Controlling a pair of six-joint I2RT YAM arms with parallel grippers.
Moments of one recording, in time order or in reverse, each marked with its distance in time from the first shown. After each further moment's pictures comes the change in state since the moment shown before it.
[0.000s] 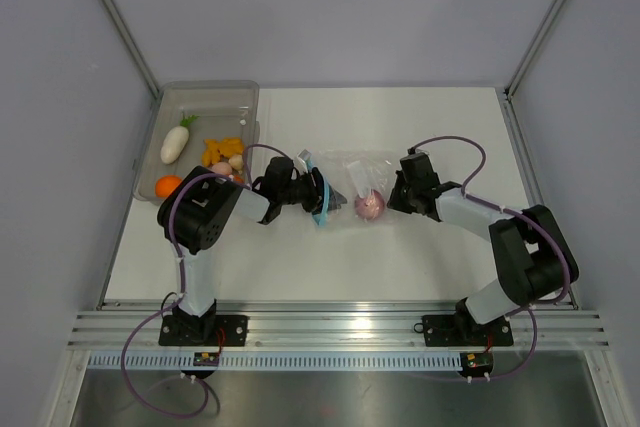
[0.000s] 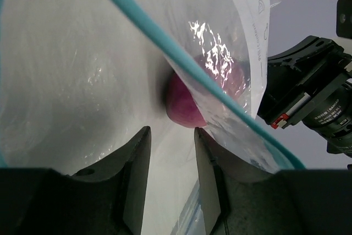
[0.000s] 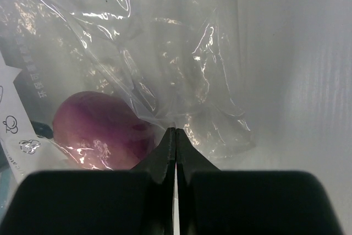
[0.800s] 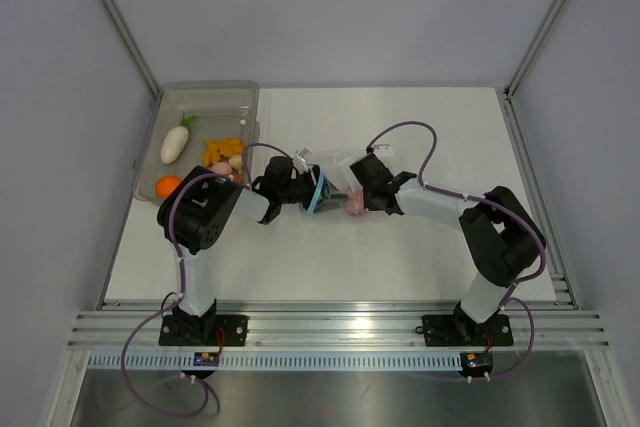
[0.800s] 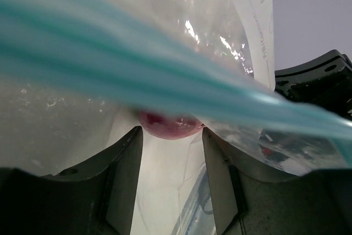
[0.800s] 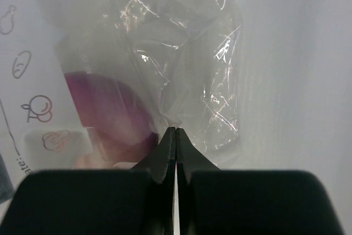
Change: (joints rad) left arm -0.002 0.000 0.000 0.021 0.007 0.000; right arm 0.251 0.161 0.229 -0.182 0.340 -0.065
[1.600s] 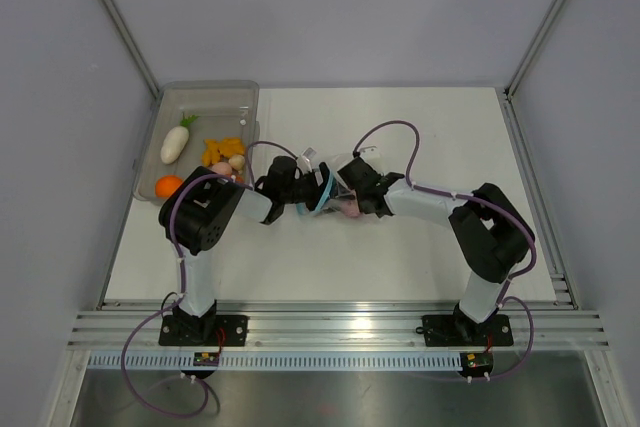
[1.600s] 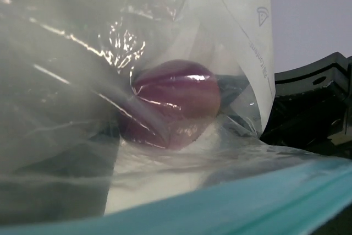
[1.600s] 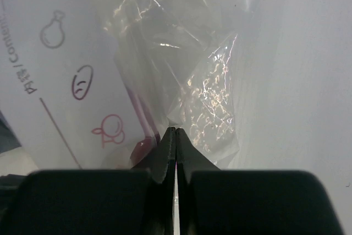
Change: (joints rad) left arm -0.022 0.000 0.009 0.007 -0.001 0.027; right arm 0.076 0.070 0.073 -0.071 0.108 -0.090
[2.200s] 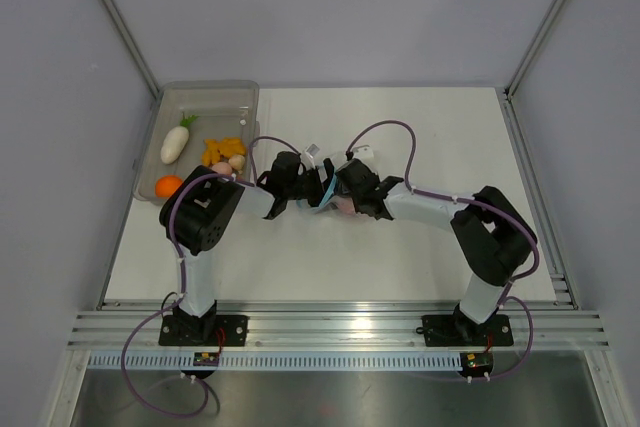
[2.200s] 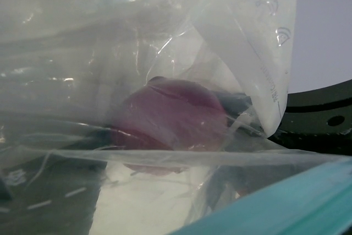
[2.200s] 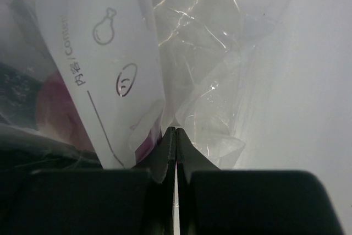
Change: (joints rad) left arm -0.009 0.002 0.061 -0.088 -0.011 0.046; right arm 0.031 -0.018 -0.020 0.084 -0.009 -0.063
